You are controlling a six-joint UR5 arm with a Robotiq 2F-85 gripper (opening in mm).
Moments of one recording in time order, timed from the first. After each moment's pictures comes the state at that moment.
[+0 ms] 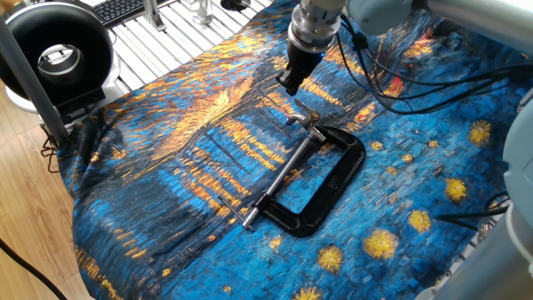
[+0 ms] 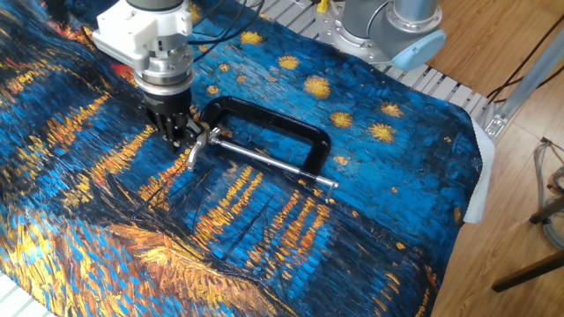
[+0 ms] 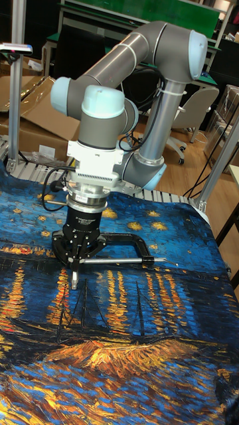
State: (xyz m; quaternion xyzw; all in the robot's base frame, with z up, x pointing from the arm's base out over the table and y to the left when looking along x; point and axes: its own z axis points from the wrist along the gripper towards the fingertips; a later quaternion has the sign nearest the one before) arm 0.574 -0.067 0.080 -0.05 0.99 0.02 0.11
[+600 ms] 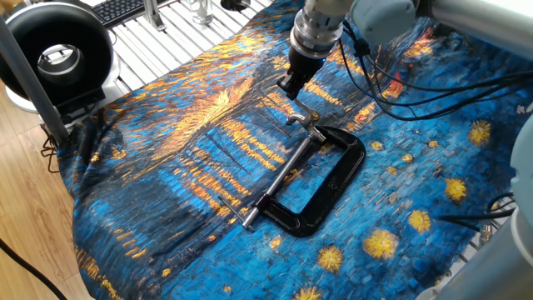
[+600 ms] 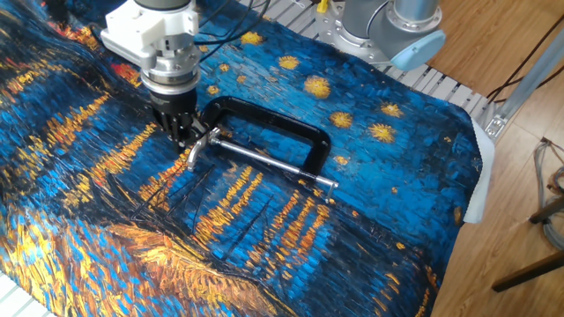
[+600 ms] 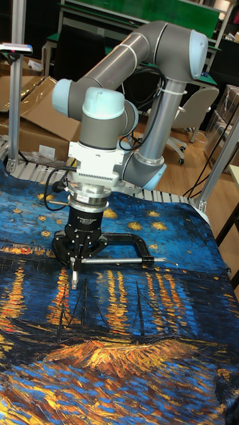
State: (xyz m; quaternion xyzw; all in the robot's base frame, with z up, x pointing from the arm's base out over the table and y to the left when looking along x) arm 0.569 -0.060 0.076 -0.04 0.99 0.02 0.11
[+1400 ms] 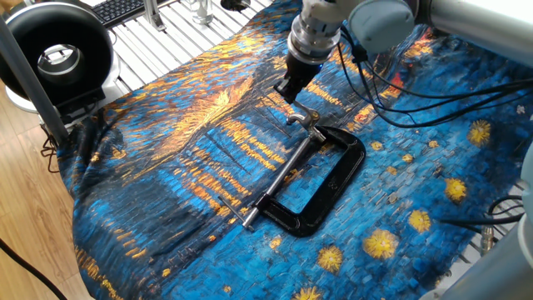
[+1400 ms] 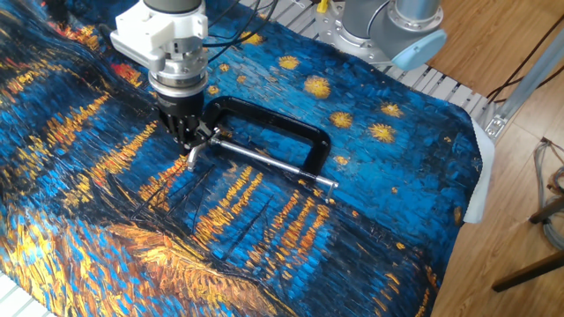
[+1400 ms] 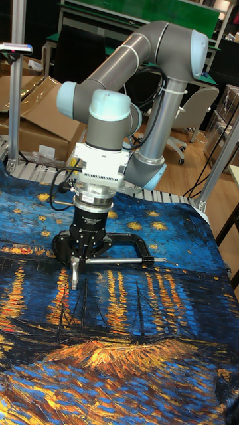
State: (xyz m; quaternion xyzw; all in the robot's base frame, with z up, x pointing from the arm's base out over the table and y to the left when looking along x) arm 0.566 -0.052 0.075 -0.03 0.99 0.01 0.11
